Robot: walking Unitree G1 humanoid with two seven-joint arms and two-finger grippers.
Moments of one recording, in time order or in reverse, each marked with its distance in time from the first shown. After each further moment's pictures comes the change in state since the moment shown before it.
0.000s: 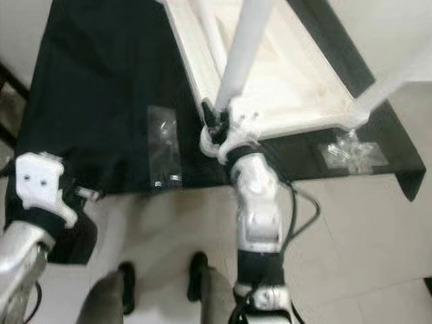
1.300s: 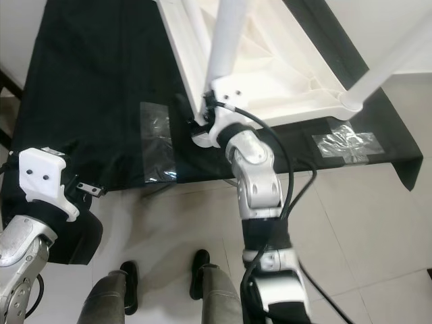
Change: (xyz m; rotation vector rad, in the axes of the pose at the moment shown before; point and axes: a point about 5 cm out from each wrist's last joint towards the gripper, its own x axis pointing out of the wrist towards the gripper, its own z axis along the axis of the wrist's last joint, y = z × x) left arm 0.007 0.001 0.001 0.001 -0.010 -0.008; right arm 0.045 -0.005 0.033 -0.098 -0.058 0.384
